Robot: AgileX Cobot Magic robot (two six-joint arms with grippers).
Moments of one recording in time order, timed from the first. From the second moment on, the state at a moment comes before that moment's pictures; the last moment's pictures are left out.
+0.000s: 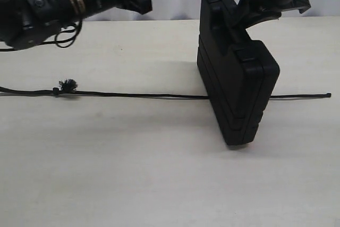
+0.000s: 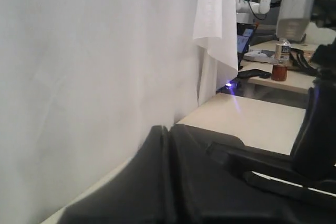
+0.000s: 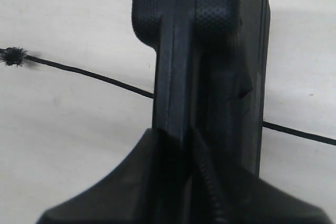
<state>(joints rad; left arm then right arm) -0.34 1.86 -1.11 0.77 -0.87 -0.63 0.14 1.83 -1.60 0.35 1.10 -0.07</state>
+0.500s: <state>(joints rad) -0.50 2.12 -1.38 0.78 -0.86 -0.52 0.14 1.83 -1.60 0.35 1.10 -0.07</state>
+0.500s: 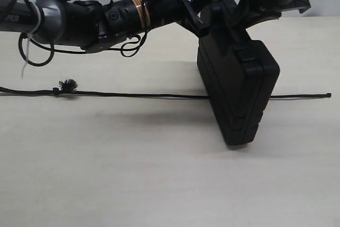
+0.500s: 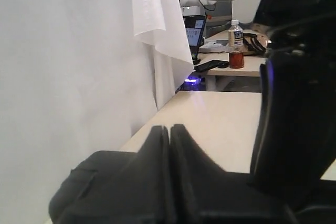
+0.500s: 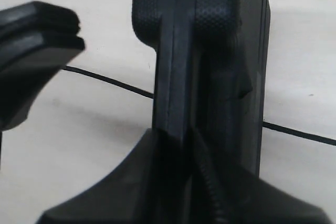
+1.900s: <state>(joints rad) -0.56 2.20 -1.42 0.93 -0.74 -0.52 0.14 1.81 -1.60 0.33 1.05 -0.17</state>
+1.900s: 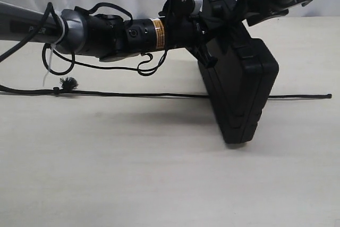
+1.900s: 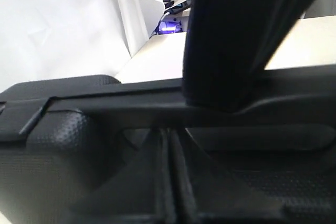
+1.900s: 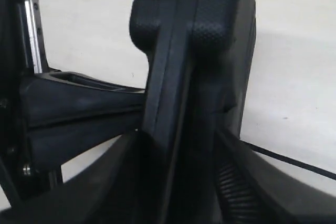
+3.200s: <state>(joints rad) -0.57 2.19 -1.43 0.94 -0.68 -0.55 0.17 1.81 -1.65 0.30 1.09 -0.22</state>
